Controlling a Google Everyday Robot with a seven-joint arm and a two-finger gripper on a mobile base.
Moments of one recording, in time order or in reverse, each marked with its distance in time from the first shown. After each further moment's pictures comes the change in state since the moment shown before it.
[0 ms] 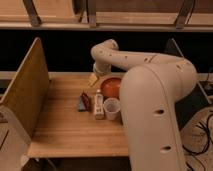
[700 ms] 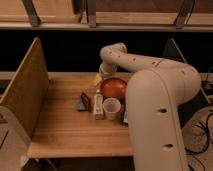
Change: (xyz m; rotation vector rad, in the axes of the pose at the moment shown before) arm 0.019 -0.010 0.023 -0.042 0.042 0.058
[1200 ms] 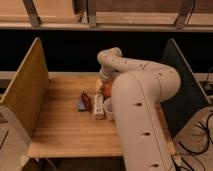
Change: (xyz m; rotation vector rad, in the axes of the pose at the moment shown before) arm 0.020 -0.006 0.056 -0.013 0.173 0.051
